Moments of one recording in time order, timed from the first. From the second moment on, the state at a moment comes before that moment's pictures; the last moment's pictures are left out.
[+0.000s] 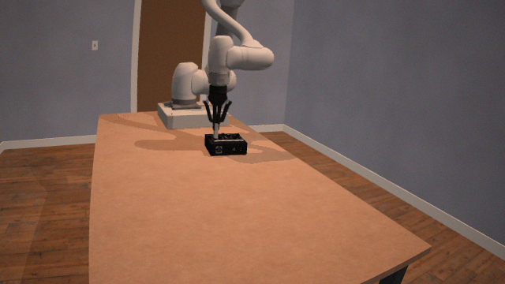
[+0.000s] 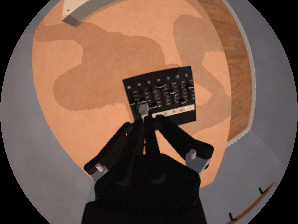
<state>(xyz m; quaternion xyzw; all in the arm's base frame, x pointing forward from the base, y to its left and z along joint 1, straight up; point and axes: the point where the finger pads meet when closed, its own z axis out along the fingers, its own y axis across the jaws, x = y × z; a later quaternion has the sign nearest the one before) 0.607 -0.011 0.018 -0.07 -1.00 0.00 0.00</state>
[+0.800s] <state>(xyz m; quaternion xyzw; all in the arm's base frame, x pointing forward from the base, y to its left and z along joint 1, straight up) 0.594 -0.009 0.018 -0.07 -1.00 0.00 0.00</state>
